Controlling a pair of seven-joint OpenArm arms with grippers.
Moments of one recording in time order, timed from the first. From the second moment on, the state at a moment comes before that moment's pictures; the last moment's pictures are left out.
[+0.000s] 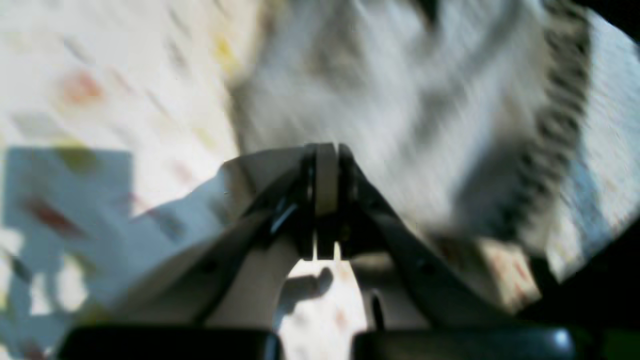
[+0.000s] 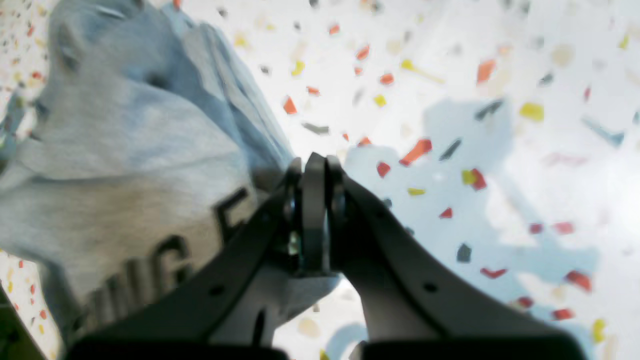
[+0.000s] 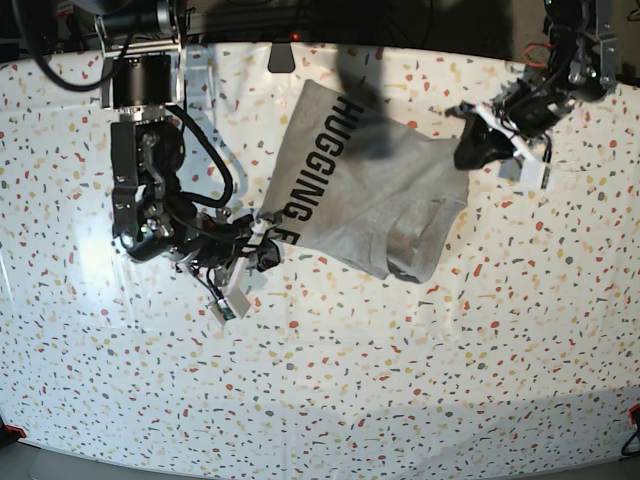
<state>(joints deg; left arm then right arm) 23.3 -13.8 -9.5 96.4 -43.1 -30.4 36.0 11.6 7.8 -0.1 81.4 24.5 34.2 -55.3</state>
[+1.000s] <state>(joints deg) 8.5 -13.2 -2.4 76.4 -32.3 -24.9 20.2 -10.6 4.0 -0.1 94.6 25.0 34.1 -53.5</state>
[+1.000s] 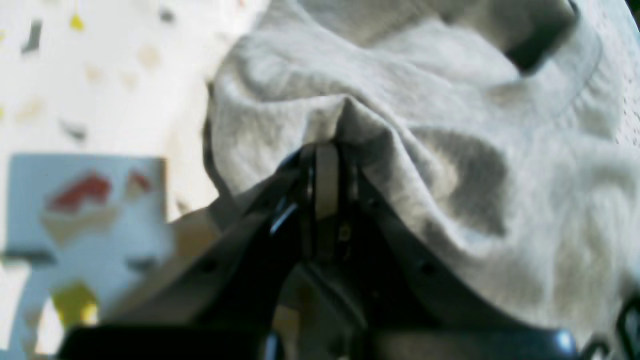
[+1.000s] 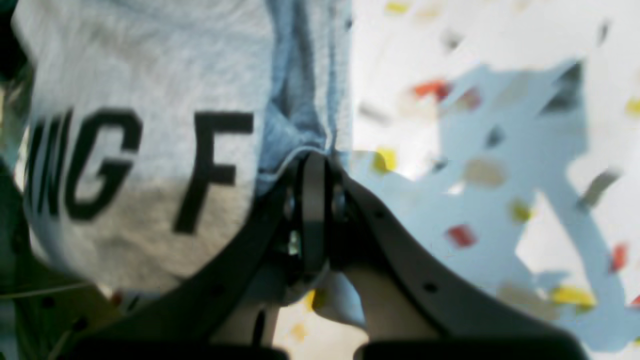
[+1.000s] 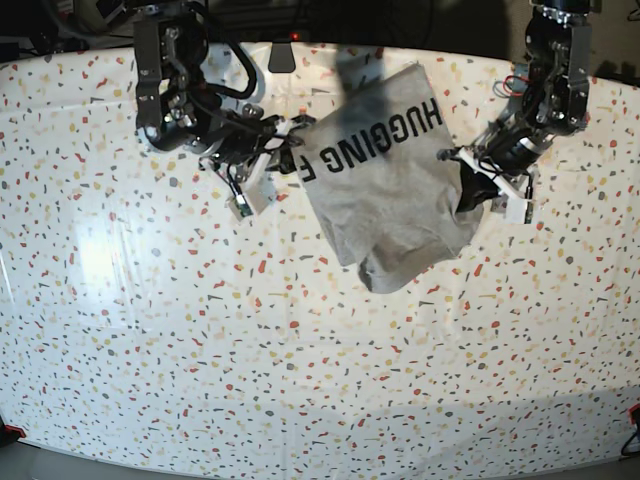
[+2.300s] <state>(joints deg) 22.5 -15.5 -19.3 98.6 -36.8 -29.3 28.1 -22.6 4.0 17.4 116.0 33.9 34.2 -63.8</state>
